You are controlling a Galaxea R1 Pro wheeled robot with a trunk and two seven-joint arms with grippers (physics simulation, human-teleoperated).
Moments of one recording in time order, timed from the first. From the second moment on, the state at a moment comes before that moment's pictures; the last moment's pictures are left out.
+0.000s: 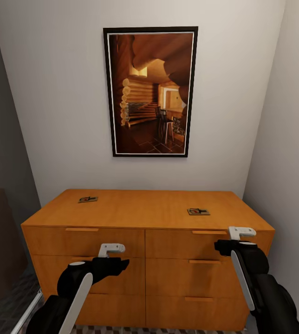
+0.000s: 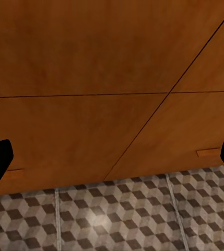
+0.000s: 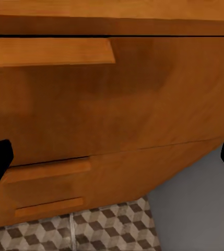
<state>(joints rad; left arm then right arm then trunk) -0.25 -0.03 -0.18 -1.54 0.27 0.93 0.07 -0.36 -0.02 -0.05 -1.57 0.05 1.04 -0.19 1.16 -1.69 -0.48</state>
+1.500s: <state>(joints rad) -0.48 -0.15 -0.18 -1.54 0.27 1.03 0.08 -0.43 -0.02 -0.05 -1.57 0.05 1.04 -0.19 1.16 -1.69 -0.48</state>
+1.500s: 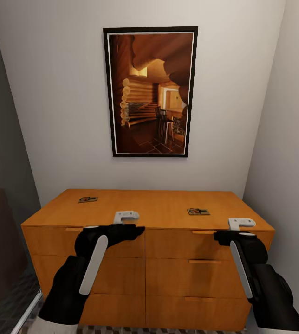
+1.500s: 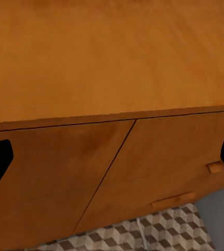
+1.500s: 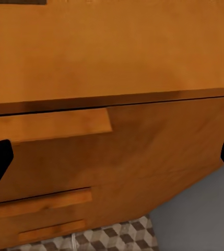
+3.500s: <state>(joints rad) -0.66 -0.14 -0.25 -1.53 0.12 1.02 0.09 -0.67 0.02 -0.05 -1.50 0.04 1.04 -0.20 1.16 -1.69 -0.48</state>
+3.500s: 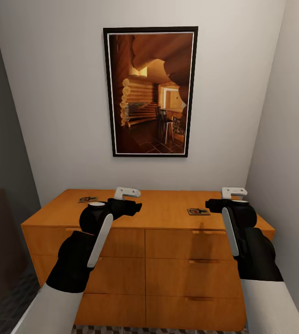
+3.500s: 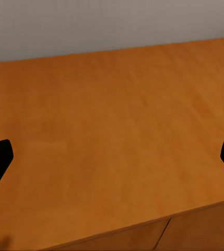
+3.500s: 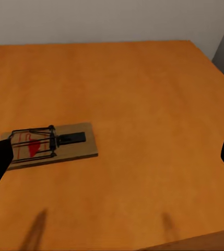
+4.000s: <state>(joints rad) -0.66 -0.14 -0.28 -1.53 0.11 1.02 0.09 -0.68 0.03 -0.05 -1.49 0.05 1.04 -0.20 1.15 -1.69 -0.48</state>
